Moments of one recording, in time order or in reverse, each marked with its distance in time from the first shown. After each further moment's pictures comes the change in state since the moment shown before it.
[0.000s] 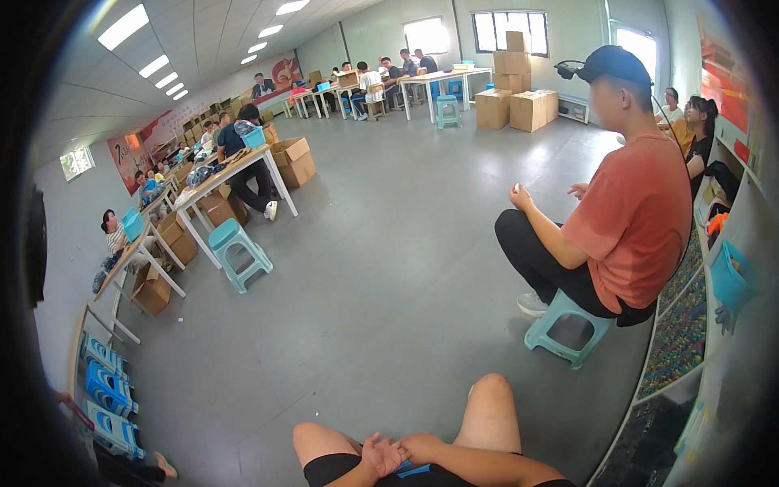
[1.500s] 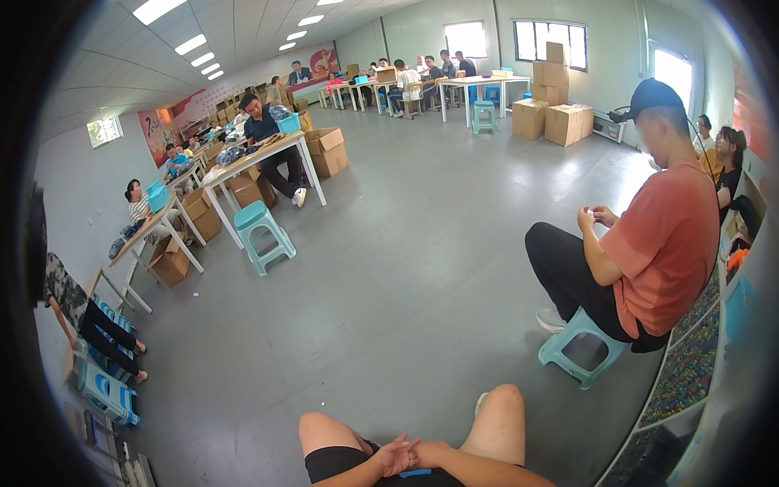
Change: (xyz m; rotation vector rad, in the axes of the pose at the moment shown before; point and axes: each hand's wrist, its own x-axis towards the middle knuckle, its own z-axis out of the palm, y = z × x) left_hand 0.013 -0.002 -0.027 0.232 -0.076 -0.177; right_hand -0.003 0.001 -0.003 0.034 -0.206 0.009
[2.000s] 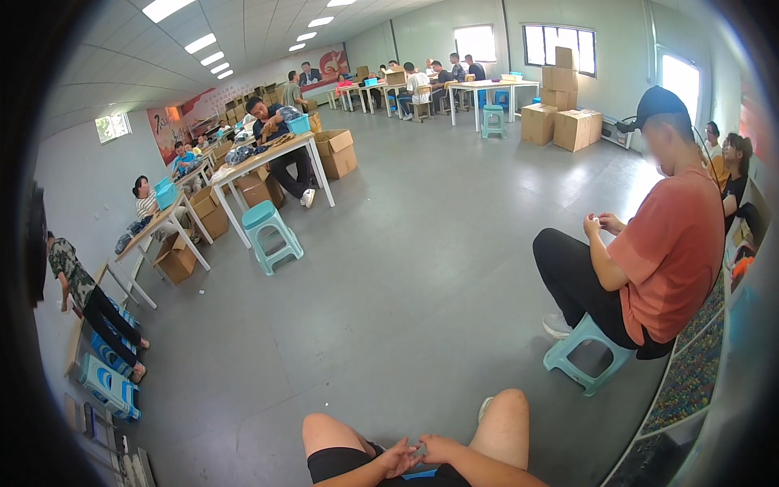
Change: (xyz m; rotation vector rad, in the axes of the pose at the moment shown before) left_hand 0.002 -0.002 0.002 0.075 0.132 0.031; right_hand 0.016 0.036 0.015 0.111 0.177 0.053
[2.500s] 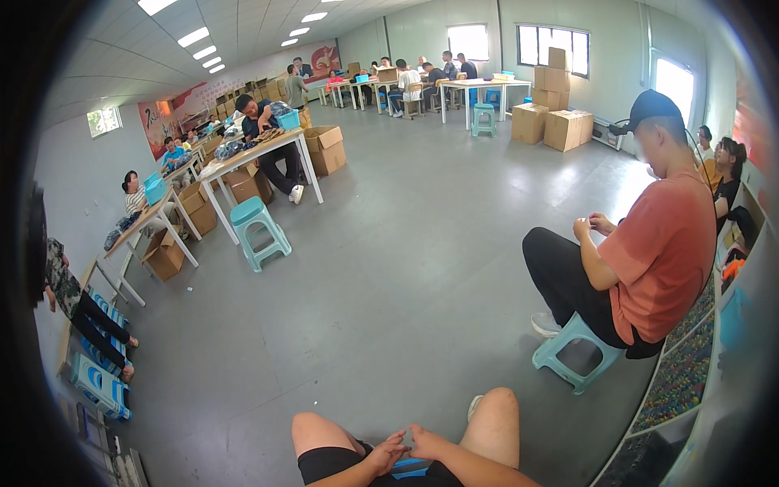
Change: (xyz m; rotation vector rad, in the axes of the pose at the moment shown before) left_hand 0.006 -0.002 -0.003 0.162 0.040 0.208; right_hand -0.001 -0.012 -0.014 0.211 0.071 0.026
